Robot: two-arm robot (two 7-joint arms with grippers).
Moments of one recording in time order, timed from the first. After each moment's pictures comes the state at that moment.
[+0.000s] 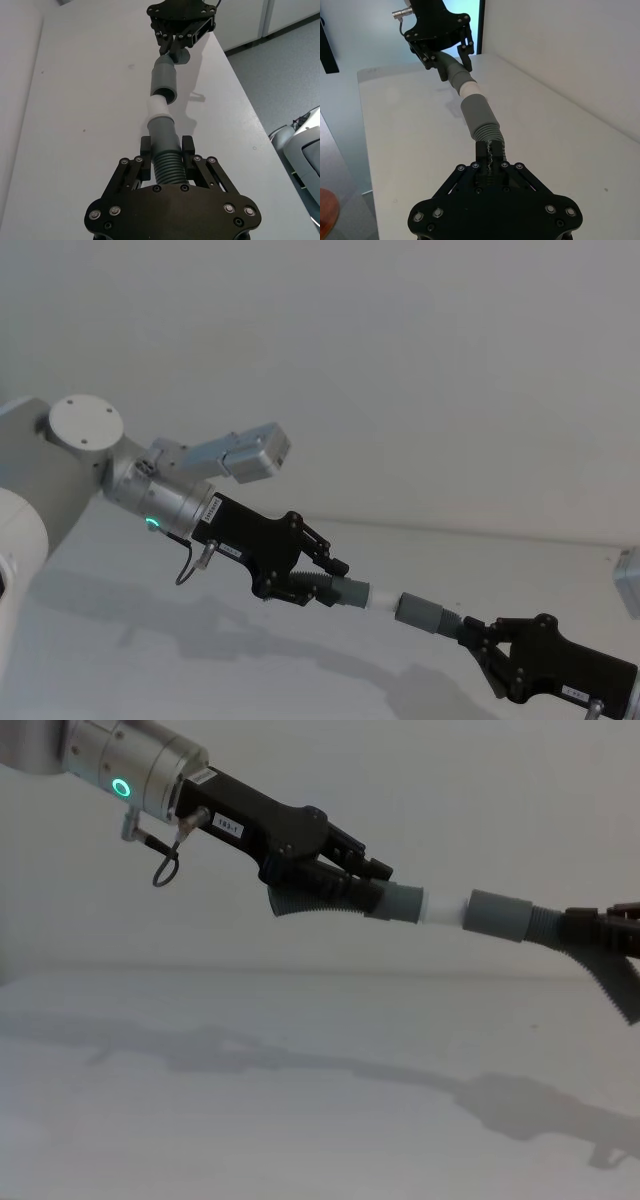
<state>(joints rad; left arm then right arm) -1.46 -0.04 0.85 0.00 -0.37 -0.52 -1.65 0.32 0.64 -0.32 -1.53 0.56 0.08 0.77</state>
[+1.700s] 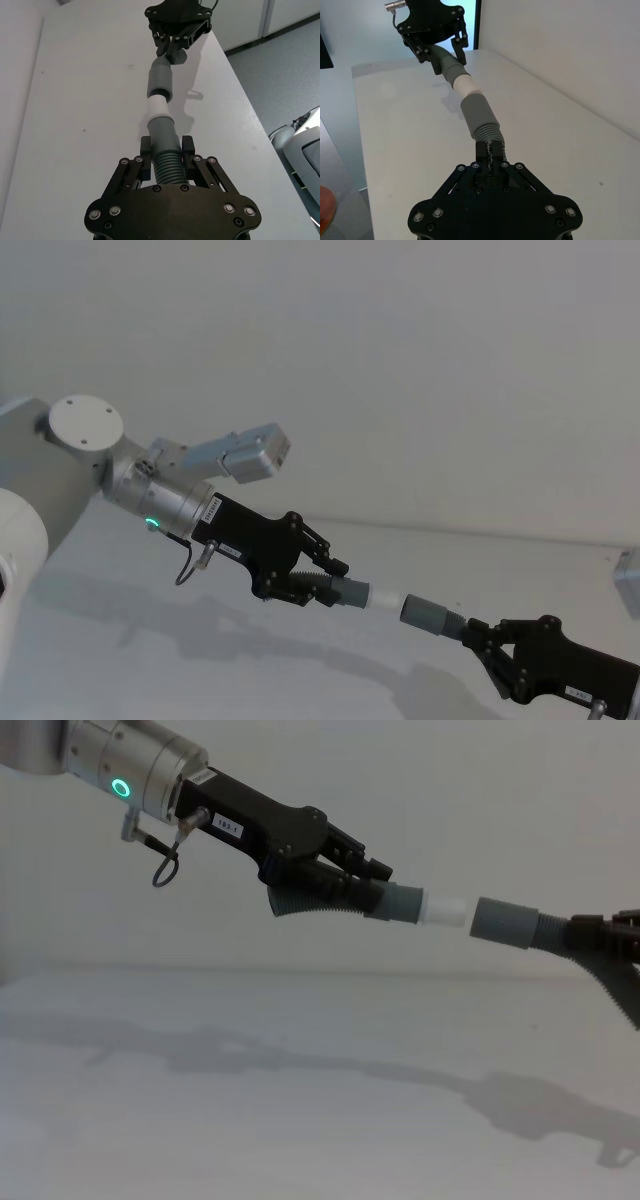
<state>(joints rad) -1.46 -0.04 0.85 0.00 -0.37 -0.52 -1.65 0.34 0.68 -0.36 -1.51 0.59 0.06 0.74</state>
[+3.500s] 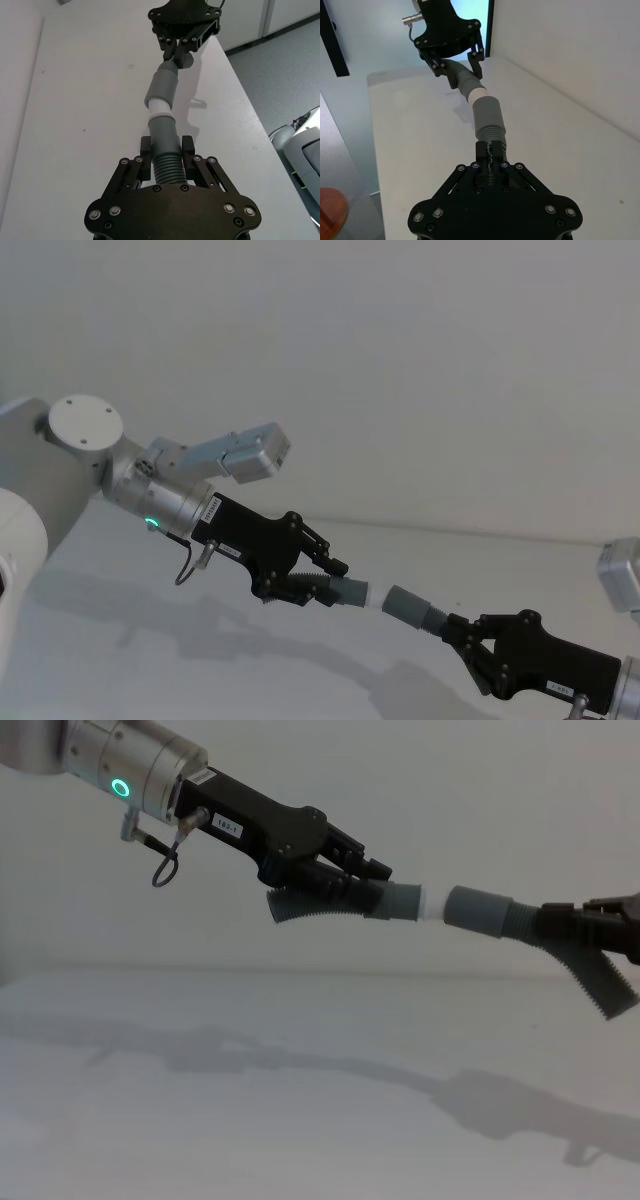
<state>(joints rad) -1.46 -0.04 0.85 0.00 -0.37 -0.52 -1.65 0.38 0.68 -0.42 -1.52 0.63 0.06 0.74</state>
